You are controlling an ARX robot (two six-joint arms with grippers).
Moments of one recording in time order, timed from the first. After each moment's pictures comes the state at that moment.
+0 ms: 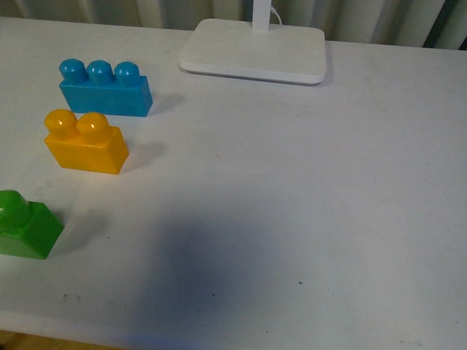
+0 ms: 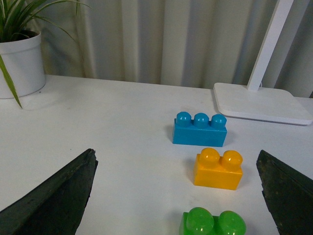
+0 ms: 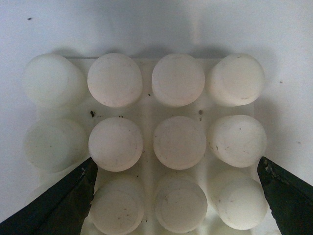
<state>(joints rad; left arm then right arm) 0.00 0.00 0.01 0.00 0.00 0.00 -0.65 1.86 1.11 -0.31 -0.24 -0.47</state>
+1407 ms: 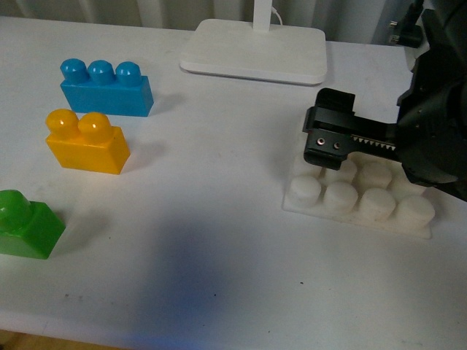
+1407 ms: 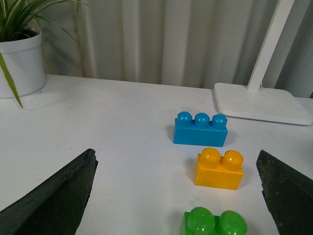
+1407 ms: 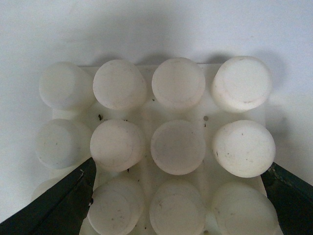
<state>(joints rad) 0.00 0.00 0.01 0.00 0.00 0.00 0.49 1.70 0.83 -0.14 0.24 0.62</state>
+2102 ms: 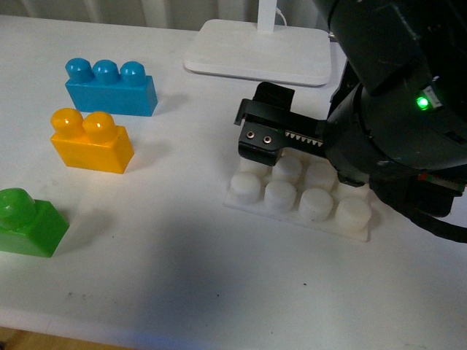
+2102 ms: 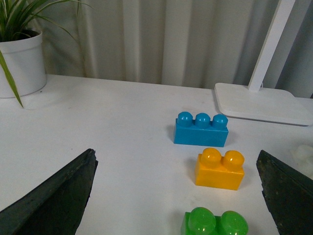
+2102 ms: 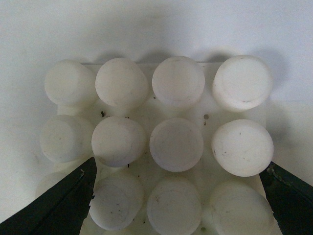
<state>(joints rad) 0.00 0.00 0.01 0.00 0.00 0.00 0.65 1.78 0.96 -0.19 0.30 0.79</state>
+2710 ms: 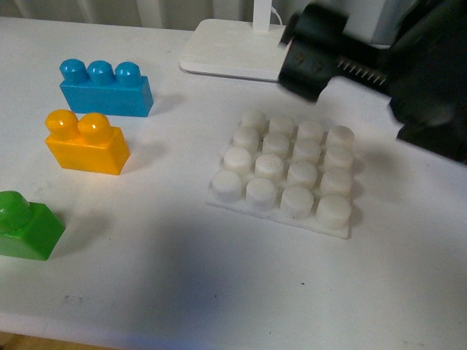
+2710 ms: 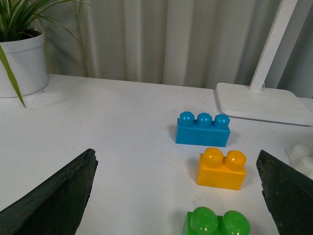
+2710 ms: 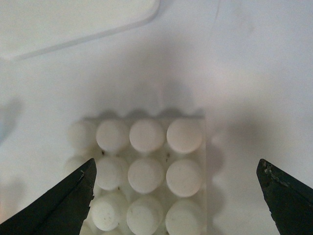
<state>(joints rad) 0.00 0.00 0.01 0.00 0.00 0.00 0.52 1.56 0.89 -0.16 0.26 0.72</state>
